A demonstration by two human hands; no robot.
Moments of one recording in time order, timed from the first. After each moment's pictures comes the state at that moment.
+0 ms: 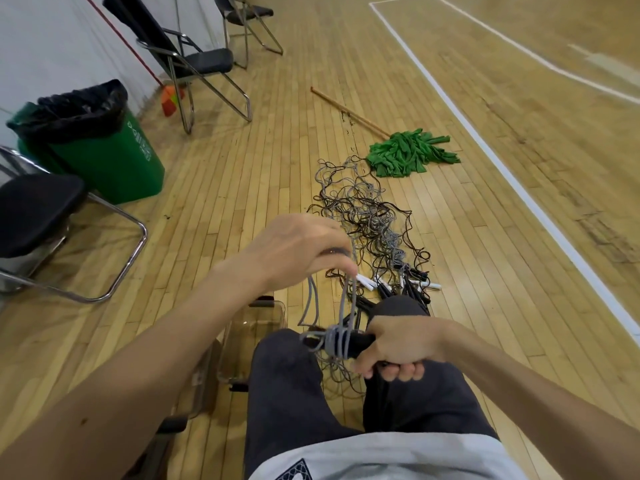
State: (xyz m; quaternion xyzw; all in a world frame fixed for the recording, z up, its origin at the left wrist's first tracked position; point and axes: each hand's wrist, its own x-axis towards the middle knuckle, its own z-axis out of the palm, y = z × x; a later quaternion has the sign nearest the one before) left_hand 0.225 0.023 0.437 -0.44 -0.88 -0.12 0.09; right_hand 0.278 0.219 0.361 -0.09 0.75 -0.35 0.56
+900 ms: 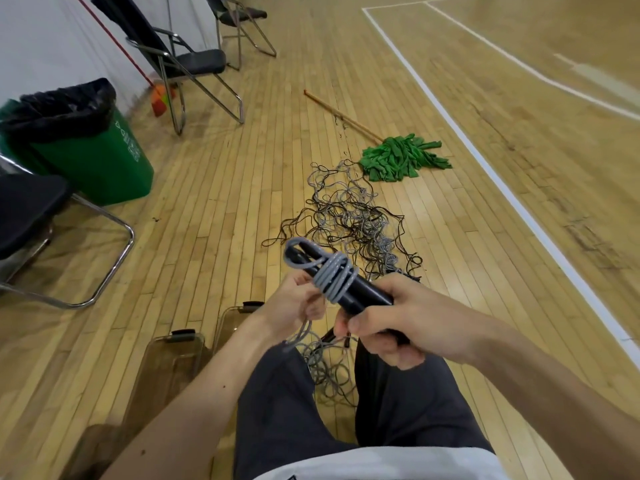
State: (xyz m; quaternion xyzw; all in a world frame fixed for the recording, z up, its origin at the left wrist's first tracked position) left_hand 0.243 0.029 0.342 -0.02 -0.70 -0.67 -0.23; right_hand 0.288 0.230 0.431 -0.16 0.64 -0.63 0.41
